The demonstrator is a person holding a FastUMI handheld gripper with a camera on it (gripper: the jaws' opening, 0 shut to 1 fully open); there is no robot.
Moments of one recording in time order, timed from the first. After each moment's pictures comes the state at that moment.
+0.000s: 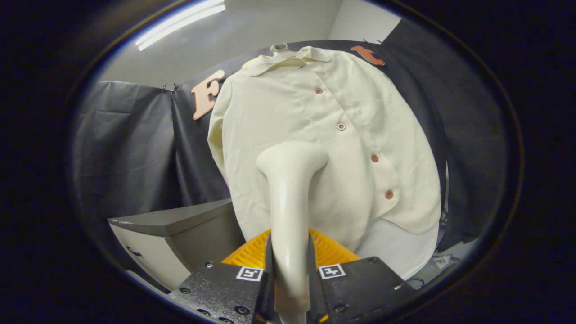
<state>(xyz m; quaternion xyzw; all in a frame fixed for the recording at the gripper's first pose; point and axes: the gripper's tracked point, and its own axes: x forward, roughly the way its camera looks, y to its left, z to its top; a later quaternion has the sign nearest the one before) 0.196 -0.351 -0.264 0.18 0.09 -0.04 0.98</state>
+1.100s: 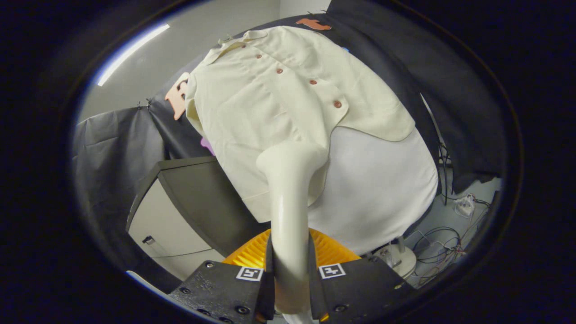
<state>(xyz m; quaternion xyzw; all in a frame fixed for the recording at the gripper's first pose) 0.107 -0.339 -0.351 0.32 0.15 -0.05 0.93</state>
